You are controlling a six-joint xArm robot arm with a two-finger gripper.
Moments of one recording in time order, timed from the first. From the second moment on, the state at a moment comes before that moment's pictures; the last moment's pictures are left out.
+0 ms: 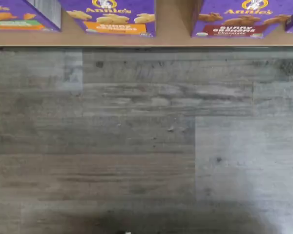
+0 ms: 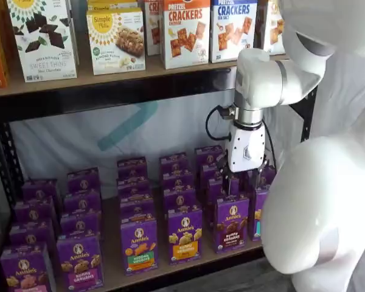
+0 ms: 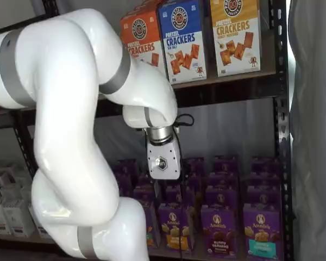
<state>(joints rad) -0.01 -0.37 -0.42 0.03 0.80 -0.02</state>
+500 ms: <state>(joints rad) -0.03 -0.18 -0.47 0.06 0.66 -0.07</state>
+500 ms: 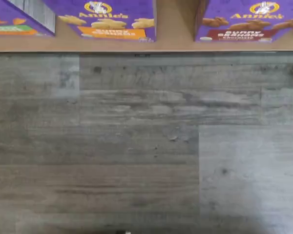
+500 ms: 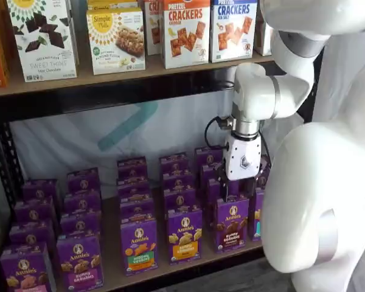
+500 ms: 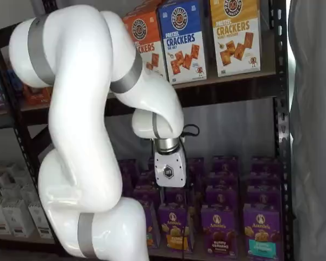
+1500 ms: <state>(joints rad) -0.07 0.26 -0.63 0.00 0.36 -0.07</state>
